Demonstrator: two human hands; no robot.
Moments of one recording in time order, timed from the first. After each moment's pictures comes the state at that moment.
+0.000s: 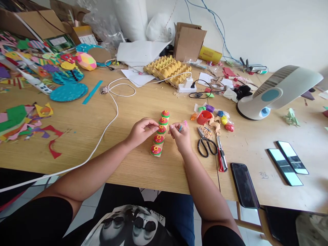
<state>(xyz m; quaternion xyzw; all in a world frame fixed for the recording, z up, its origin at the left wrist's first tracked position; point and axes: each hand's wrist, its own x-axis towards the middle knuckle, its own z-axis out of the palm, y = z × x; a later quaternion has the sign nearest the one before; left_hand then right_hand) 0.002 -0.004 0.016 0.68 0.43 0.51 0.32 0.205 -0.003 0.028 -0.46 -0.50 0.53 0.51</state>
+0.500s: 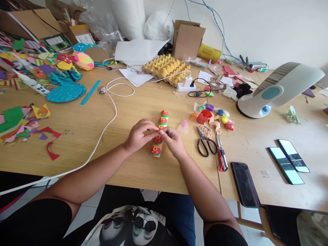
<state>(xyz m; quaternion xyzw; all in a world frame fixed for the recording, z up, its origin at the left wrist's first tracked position) 0.004 -0.014 0.027 0.76 0.35 0.52 0.18 0.187 -0.024 0.038 -0.41 -0.54 0.58 0.45</state>
